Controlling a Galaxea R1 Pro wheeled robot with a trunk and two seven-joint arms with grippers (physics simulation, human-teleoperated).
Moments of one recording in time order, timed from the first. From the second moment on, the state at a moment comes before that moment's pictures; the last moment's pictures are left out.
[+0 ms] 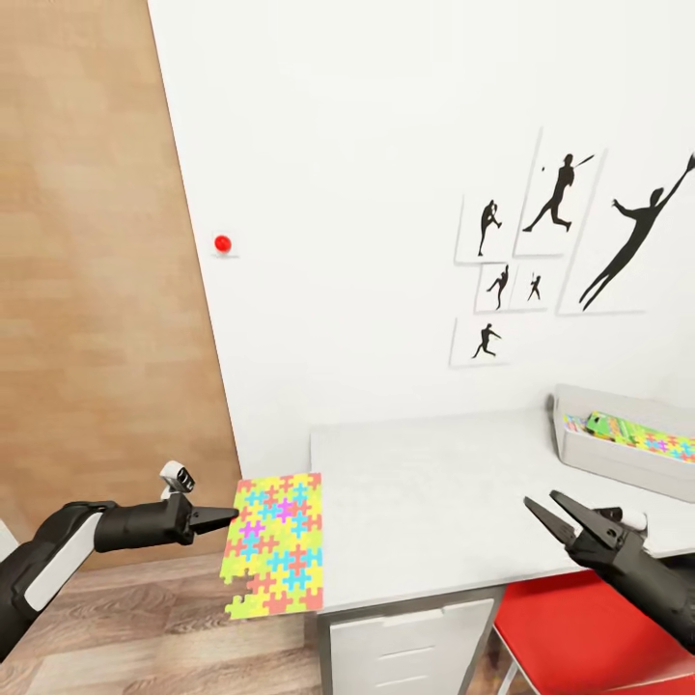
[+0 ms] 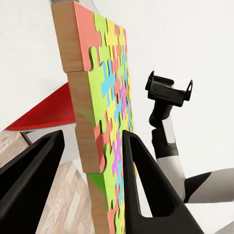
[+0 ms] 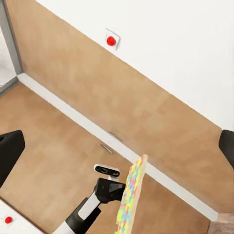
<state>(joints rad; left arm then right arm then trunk) -0.53 0.51 -0.27 -1.07 0.80 1.04 -1.26 -0.11 -0.13 -0.58 -1.59 -0.77 1.04 1.13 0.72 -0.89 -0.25</state>
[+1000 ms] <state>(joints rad) -0.53 0.52 -0.26 -1.07 0.80 1.04 -1.26 -0.11 -0.13 -0.52 -1.59 -0.77 0.99 0.97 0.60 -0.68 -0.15</state>
